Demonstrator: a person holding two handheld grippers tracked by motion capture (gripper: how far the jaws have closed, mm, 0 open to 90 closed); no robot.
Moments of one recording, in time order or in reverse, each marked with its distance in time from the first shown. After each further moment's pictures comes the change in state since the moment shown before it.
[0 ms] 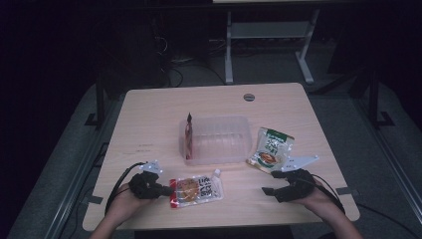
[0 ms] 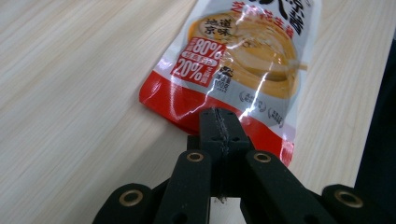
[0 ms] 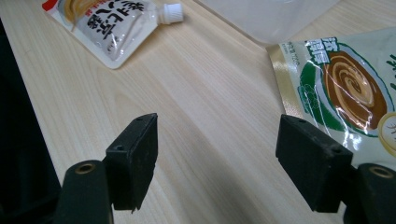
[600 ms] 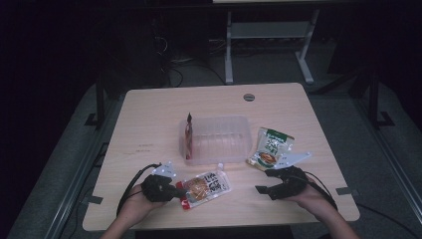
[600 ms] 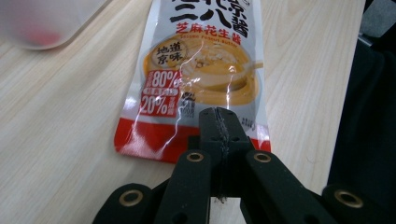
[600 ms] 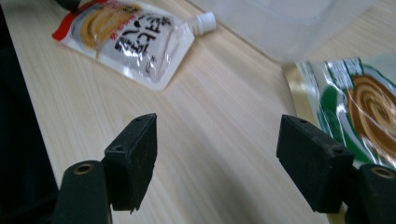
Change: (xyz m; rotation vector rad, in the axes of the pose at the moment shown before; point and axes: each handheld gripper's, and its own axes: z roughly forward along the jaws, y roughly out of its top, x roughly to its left) left arm -0.030 0.020 0.012 -0.029 -0.014 0.092; right arm 0.005 0.014 0.013 -0.002 0.027 0.004
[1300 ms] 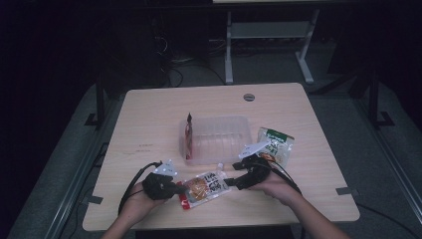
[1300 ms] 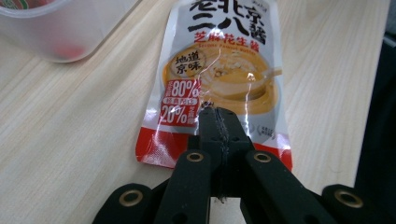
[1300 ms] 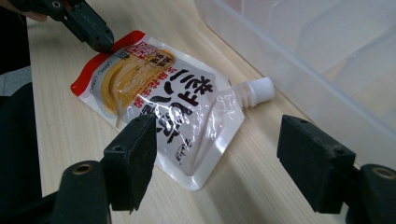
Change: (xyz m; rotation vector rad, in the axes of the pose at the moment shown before) left arm 0.003 0.002 0.000 0.001 0.059 0.030; right arm 0.016 0.057 0.073 0.014 0.136 -0.030
